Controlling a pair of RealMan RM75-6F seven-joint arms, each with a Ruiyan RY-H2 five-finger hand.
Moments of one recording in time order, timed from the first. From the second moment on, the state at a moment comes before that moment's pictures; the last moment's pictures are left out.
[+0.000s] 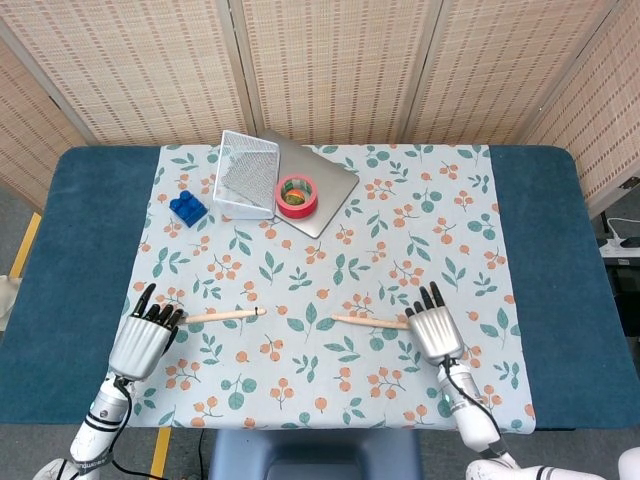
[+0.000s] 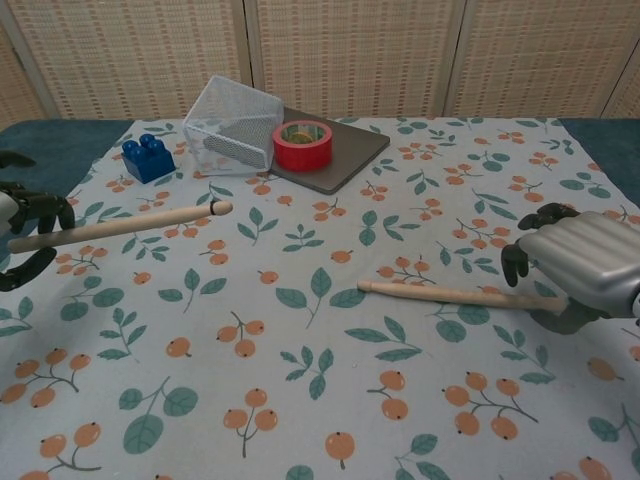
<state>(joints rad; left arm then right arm) -0.34 -1.71 0.01 -0.92 1.70 1.58 0.31 0.42 -1.65 0.10 -1.53 -1.14 1.18 -0.96</state>
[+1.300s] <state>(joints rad) -0.34 -1.70 0.00 -0.90 1.68 1.56 0.31 0.49 -1.70 0.06 -1.50 -1.02 1.18 -1.02</state>
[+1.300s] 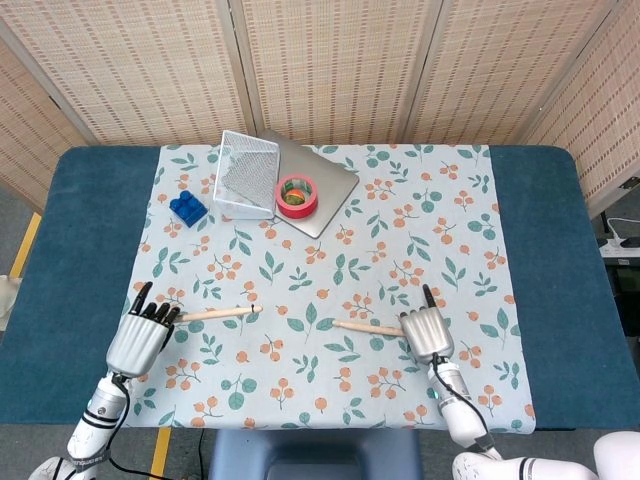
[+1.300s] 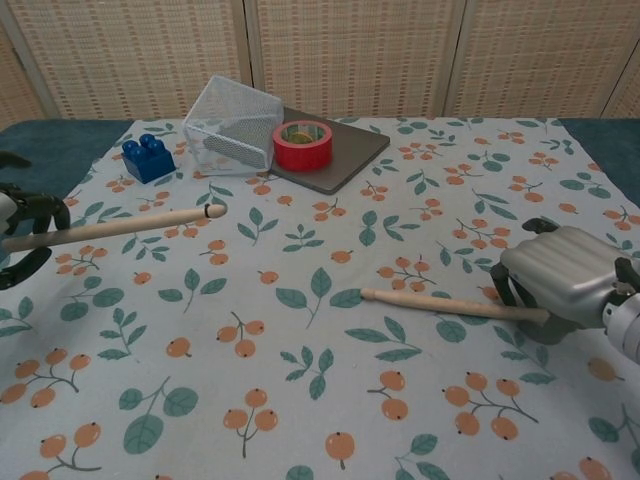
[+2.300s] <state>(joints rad) -0.39 -1.56 -0.07 -1.22 1.58 1.41 0.29 0.46 -1.58 0.03 -1.61 -1.48 1.27 -0.42</state>
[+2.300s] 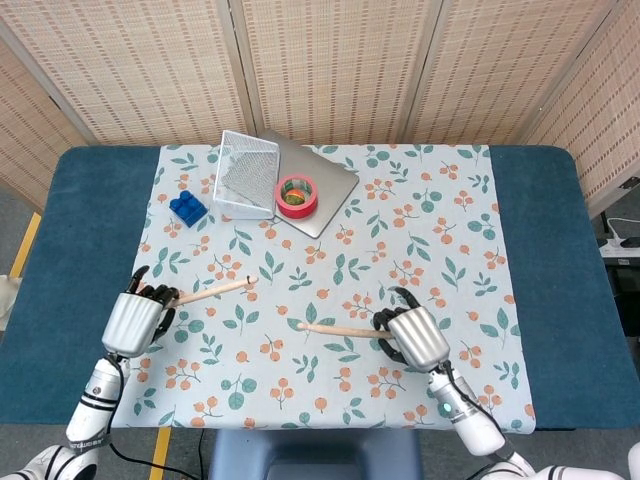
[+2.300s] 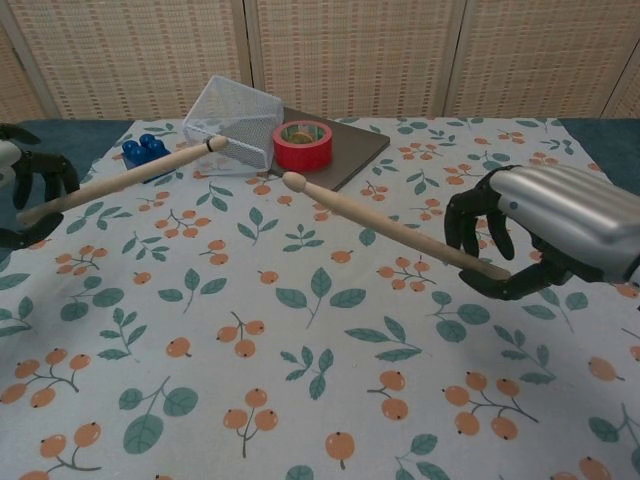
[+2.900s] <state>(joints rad) -0.44 -1.60 -0.05 -1.52 1.62 1.34 0.49 0.50 -1.64 0.11 -1.64 -1.42 1.24 -0.55</state>
